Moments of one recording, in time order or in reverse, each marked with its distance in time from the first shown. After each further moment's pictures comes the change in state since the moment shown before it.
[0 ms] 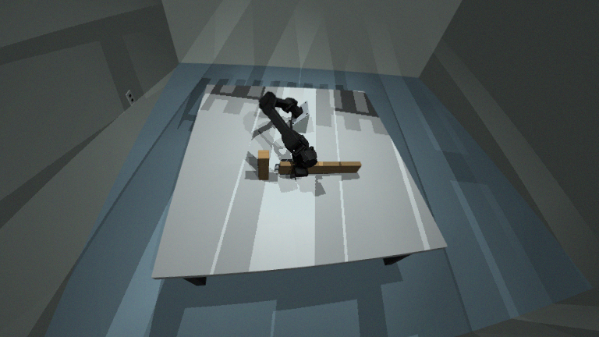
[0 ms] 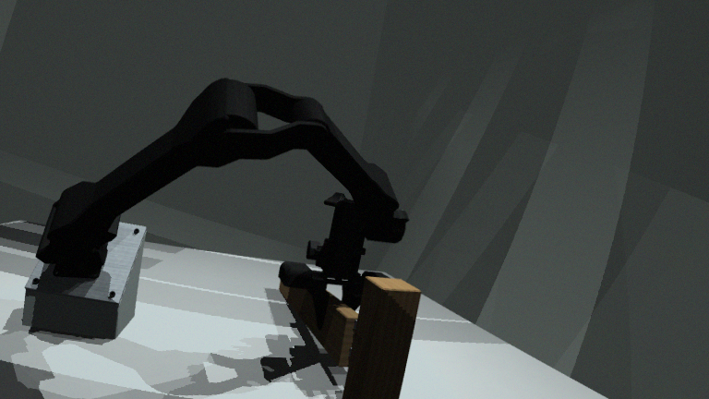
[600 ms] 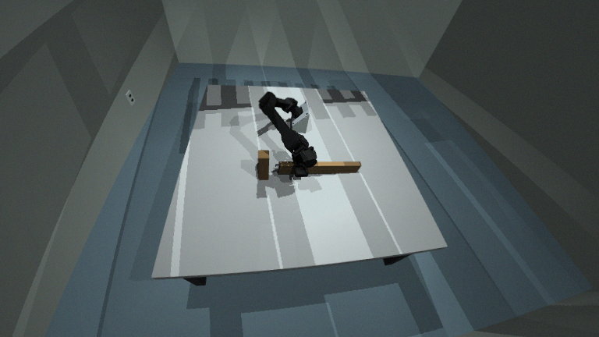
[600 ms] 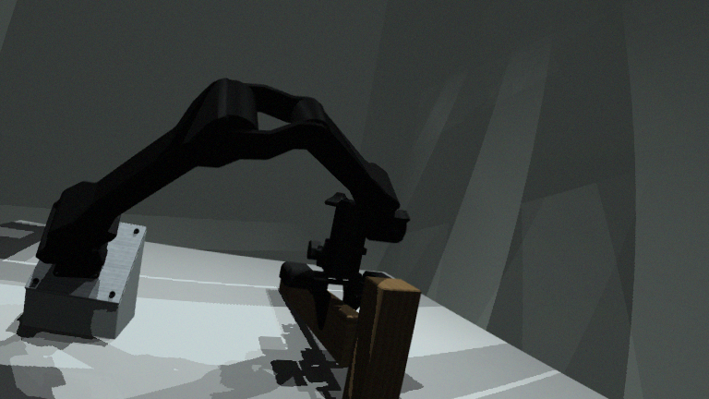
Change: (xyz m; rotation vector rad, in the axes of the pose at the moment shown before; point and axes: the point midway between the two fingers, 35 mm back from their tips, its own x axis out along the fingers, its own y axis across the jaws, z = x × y) arm -0.001 -0.001 -0.001 -0.004 -0.002 -0.002
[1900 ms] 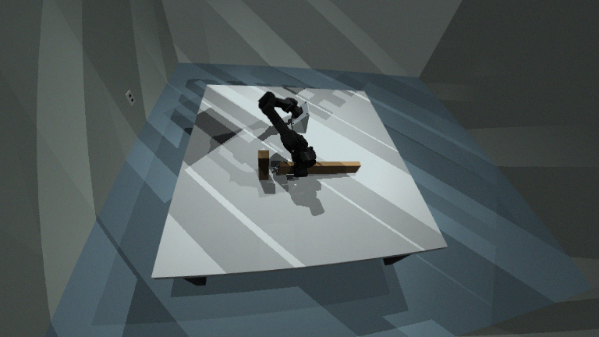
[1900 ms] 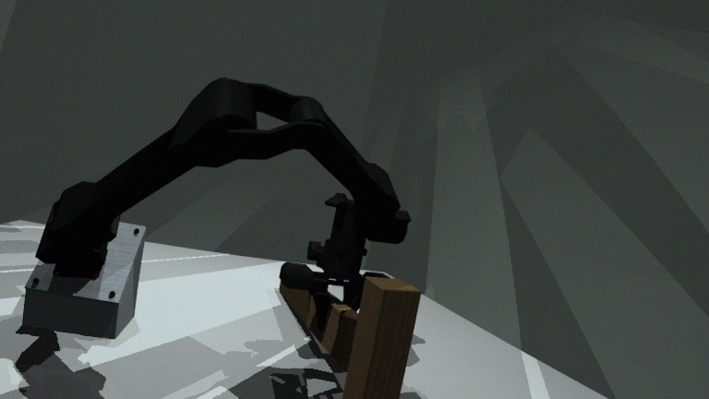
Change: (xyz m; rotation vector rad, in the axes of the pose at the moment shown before) arm 0.001 0.000 -0.003 0.001 -0.003 -0.001
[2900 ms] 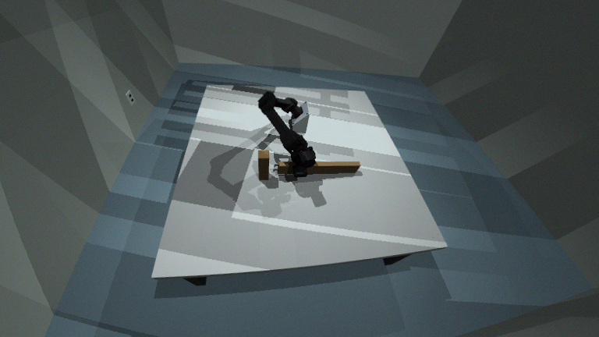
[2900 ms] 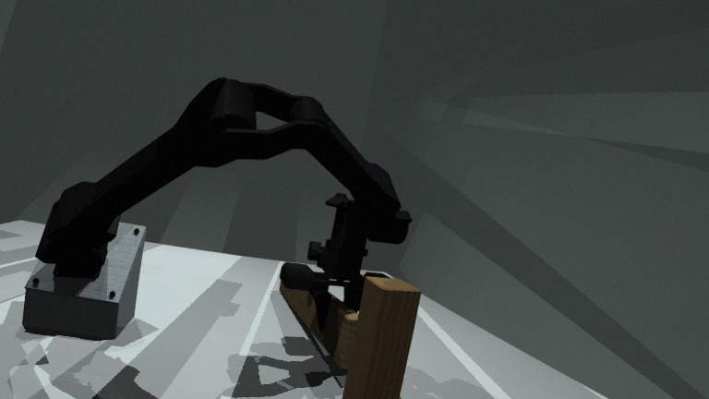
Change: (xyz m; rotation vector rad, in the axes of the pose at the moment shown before) arm 0.000 0.000 -0.002 -0.001 0.000 0.001
